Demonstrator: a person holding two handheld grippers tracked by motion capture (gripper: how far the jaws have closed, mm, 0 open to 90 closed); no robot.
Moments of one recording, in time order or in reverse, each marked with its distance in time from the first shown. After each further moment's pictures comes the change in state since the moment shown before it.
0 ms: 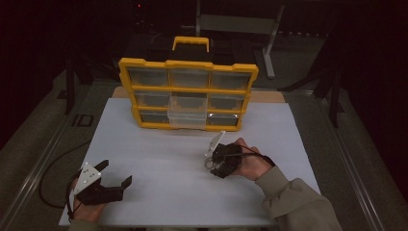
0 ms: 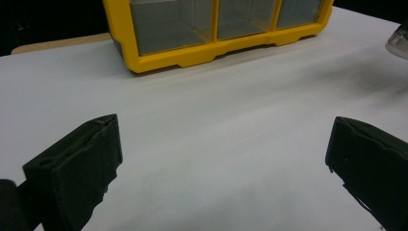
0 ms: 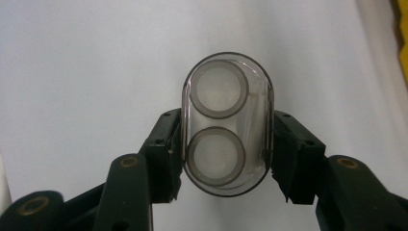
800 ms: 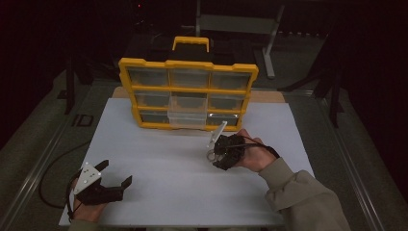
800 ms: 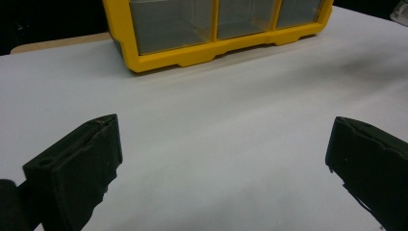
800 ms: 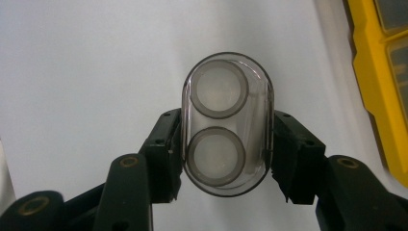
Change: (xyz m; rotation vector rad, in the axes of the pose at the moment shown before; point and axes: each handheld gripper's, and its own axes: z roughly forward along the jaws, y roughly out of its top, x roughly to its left) left arm 0.000 0.000 0.000 0.001 -0.001 -0.001; right arm -0.013 0.010 -0.024 0.020 -0.024 -0.013
